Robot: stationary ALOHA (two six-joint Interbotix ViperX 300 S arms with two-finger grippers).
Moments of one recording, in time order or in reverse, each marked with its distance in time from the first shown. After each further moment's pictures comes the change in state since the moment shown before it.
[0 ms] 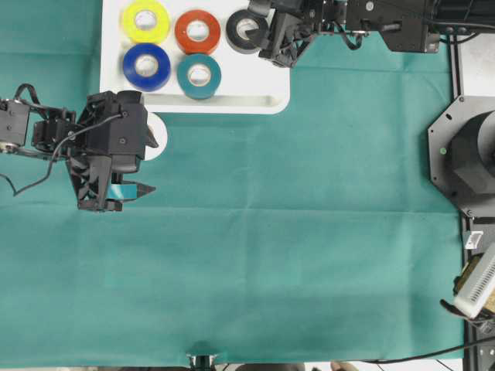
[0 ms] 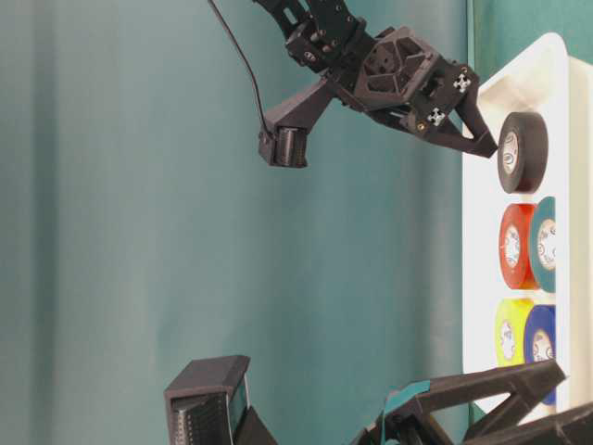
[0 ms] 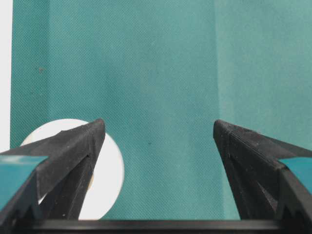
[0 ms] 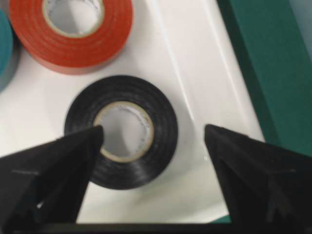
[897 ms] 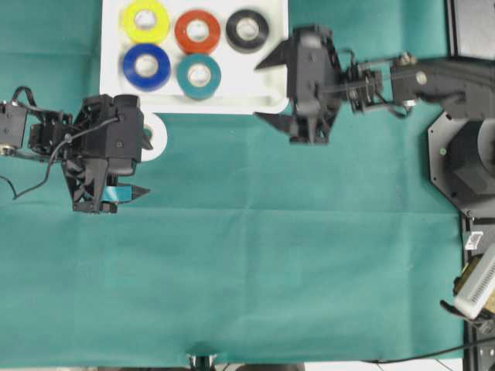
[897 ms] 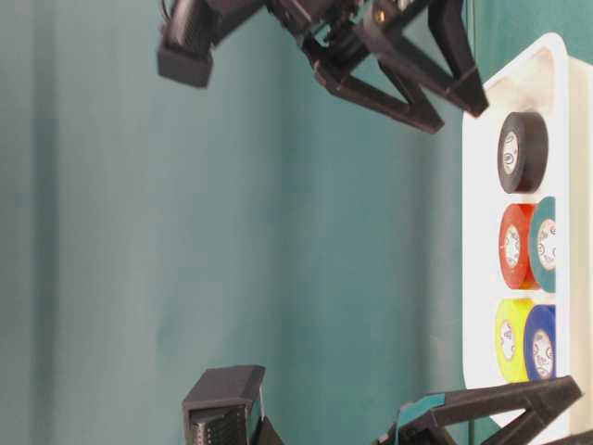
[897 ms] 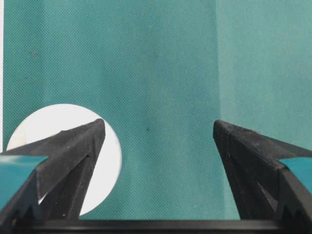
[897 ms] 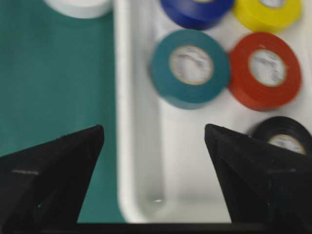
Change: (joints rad) left arm -0.005 0.000 0.021 -0.002 -0.002 0.000; right arm 0.333 -0.301 0.216 0.000 -0.074 0.000
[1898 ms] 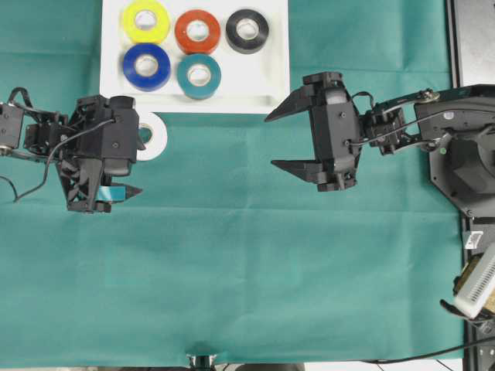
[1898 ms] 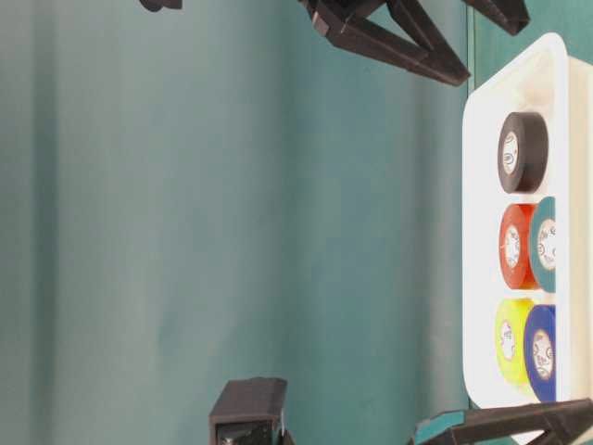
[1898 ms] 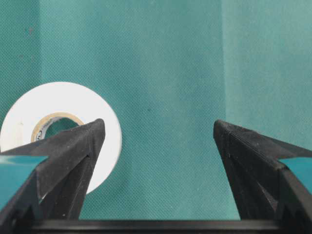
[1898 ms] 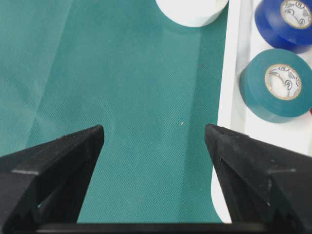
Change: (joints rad) left arm 0.000 0.000 0.034 0.000 0.002 -0.002; right arm 0.149 -0.081 0.083 0.000 -0.035 0.008
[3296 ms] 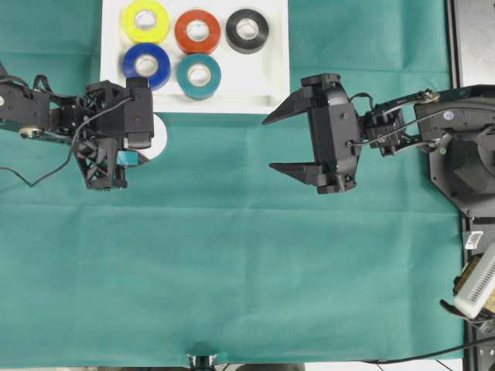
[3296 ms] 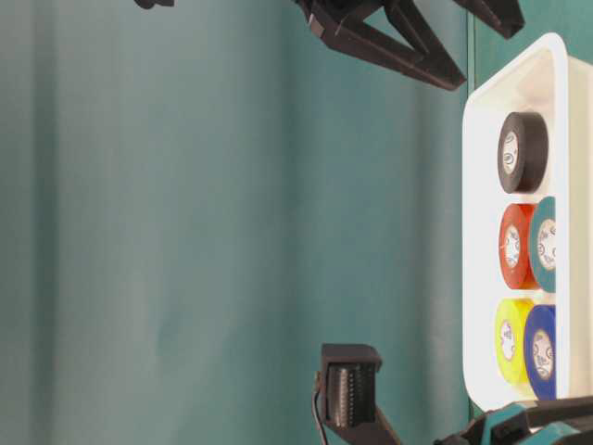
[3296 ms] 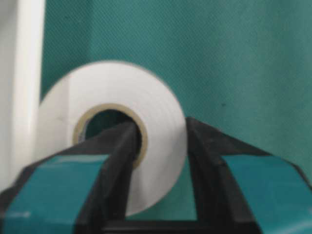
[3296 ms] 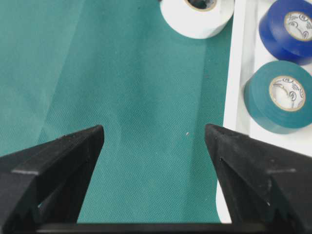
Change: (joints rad) left arm 0.112 0.158 -0.015 0.002 -0.026 -0.002; right arm 0.002 0.000 0.000 0.000 -0.032 0.003
